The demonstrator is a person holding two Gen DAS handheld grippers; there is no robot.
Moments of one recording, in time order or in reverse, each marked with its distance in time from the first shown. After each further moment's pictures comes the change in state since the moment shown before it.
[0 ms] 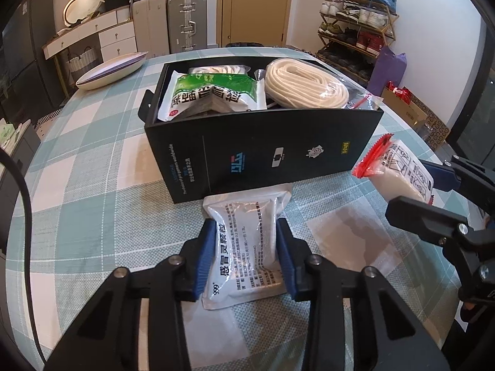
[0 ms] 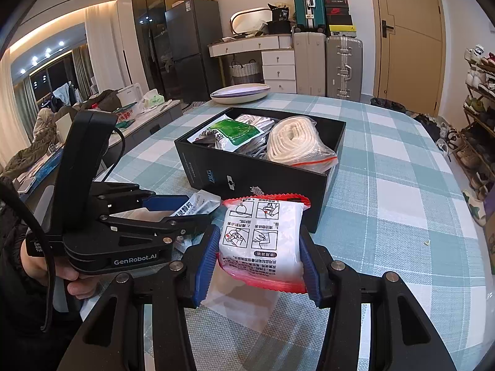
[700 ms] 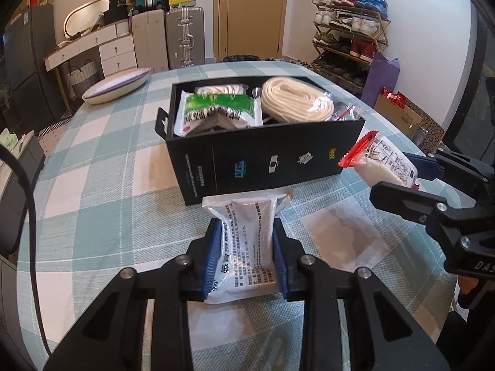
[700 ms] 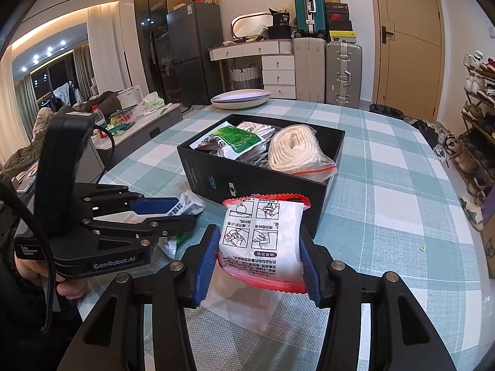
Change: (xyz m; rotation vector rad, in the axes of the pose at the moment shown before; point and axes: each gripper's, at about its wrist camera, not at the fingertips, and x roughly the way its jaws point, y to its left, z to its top) left arm -0.030 0.001 -0.007 0.025 -0.070 0.002; right arm -0.006 0.003 0.003 -0.010 -0.029 -0.012
